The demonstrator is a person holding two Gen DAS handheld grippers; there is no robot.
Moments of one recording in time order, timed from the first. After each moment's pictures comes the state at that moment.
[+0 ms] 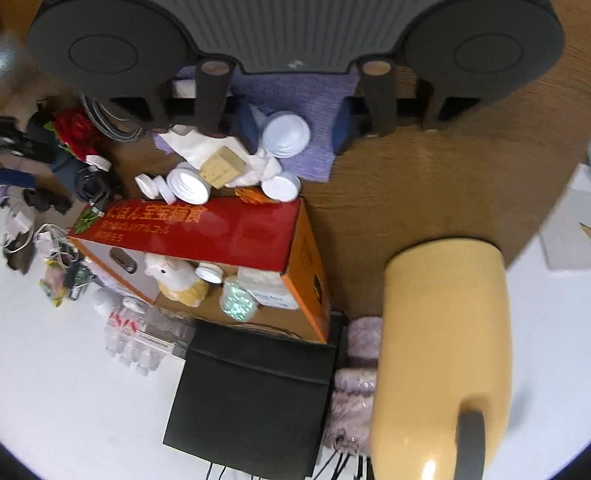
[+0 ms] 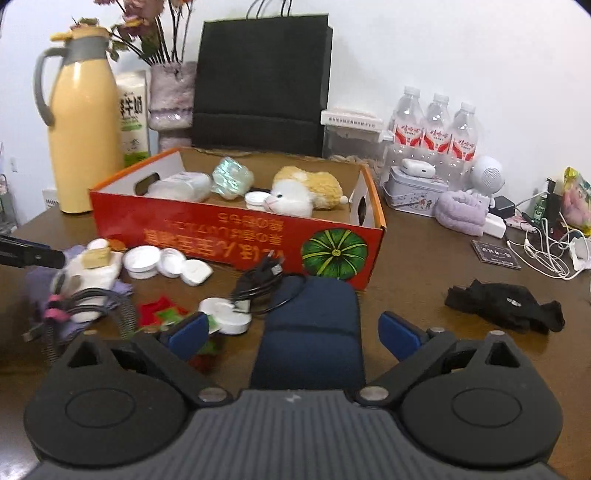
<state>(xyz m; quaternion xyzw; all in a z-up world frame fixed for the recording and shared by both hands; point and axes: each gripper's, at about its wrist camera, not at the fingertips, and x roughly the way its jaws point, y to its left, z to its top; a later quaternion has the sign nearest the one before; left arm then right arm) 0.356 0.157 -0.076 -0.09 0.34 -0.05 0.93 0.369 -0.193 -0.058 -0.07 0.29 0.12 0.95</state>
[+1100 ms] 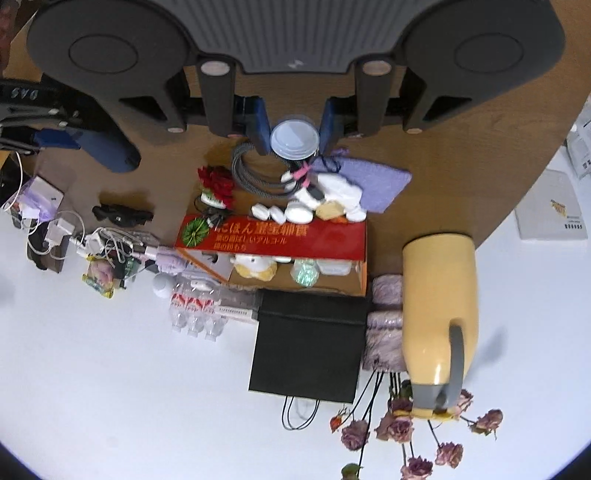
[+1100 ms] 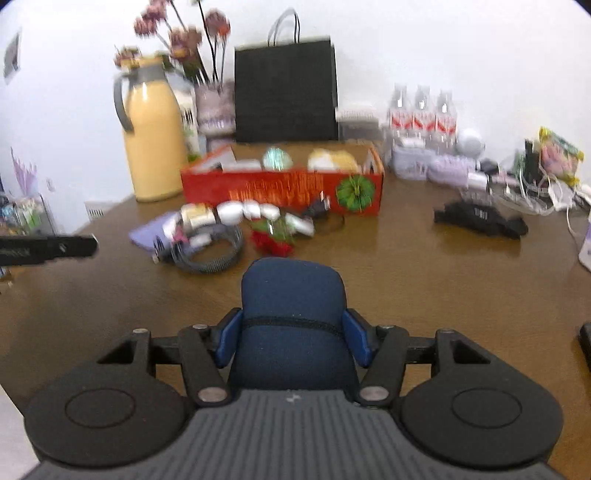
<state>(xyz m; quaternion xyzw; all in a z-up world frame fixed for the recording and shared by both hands) 0.167 0.049 -0.014 -0.05 0.26 -0.03 0.96 0.187 -0.219 -0.041 -0.01 0.28 0.15 0.95</state>
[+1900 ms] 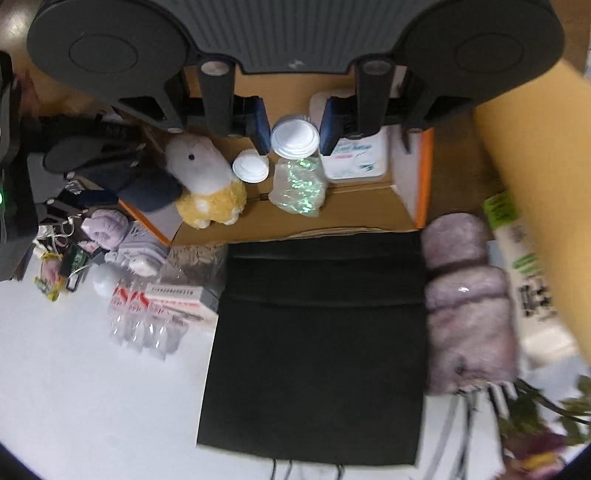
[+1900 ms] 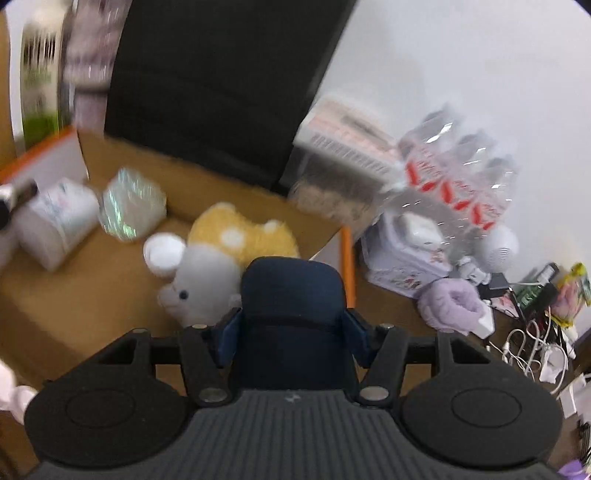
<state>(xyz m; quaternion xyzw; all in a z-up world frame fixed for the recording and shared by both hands) 0.528 0.067 0.001 -0.03 0.35 -0.05 0.94 0.581 -0.135 -0.029 -0.22 0.37 0.05 0.90</state>
